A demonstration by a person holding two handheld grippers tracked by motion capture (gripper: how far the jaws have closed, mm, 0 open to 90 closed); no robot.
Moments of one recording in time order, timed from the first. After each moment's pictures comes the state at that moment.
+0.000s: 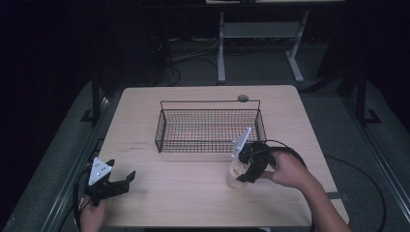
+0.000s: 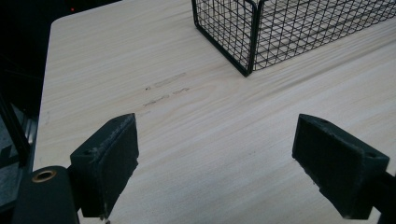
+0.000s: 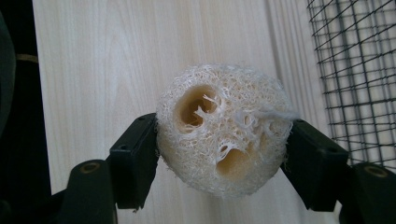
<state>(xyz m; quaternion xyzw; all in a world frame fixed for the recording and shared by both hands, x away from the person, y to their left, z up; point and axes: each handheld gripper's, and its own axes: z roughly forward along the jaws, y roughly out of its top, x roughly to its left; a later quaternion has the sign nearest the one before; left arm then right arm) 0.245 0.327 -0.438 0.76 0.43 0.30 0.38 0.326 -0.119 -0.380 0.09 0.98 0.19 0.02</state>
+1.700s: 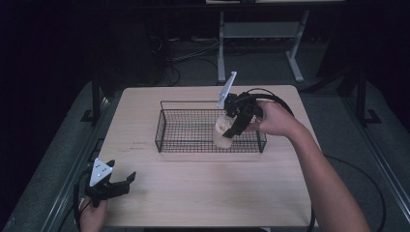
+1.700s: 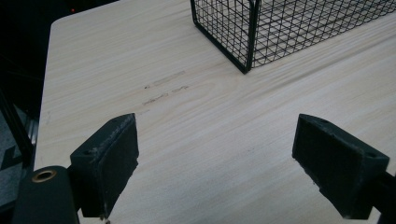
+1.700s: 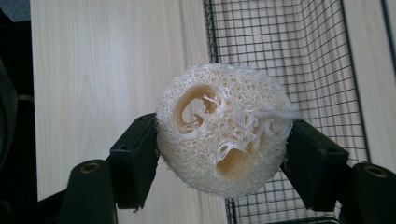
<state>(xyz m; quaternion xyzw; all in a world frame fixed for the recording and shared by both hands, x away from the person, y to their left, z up) 0.243 0.325 -0.439 0.76 0.43 0.31 0.38 0.406 -0.084 -0.279 0.07 0.98 0.20 0.04</state>
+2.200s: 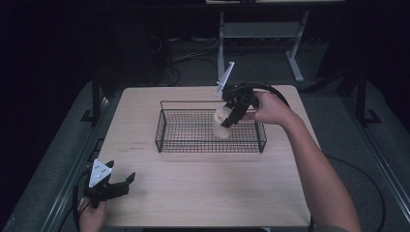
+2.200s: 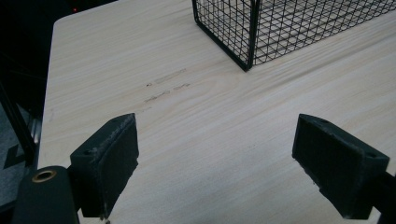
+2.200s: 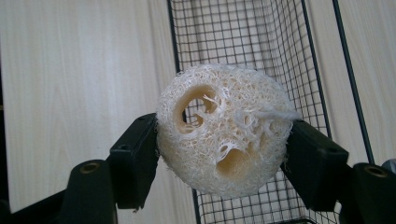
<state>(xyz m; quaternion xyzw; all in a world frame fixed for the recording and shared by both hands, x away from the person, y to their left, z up) 0.240 0.326 -0.439 0.76 0.43 0.31 0.38 0.441 -0.082 -0.280 0.09 0.98 0.20 0.04</state>
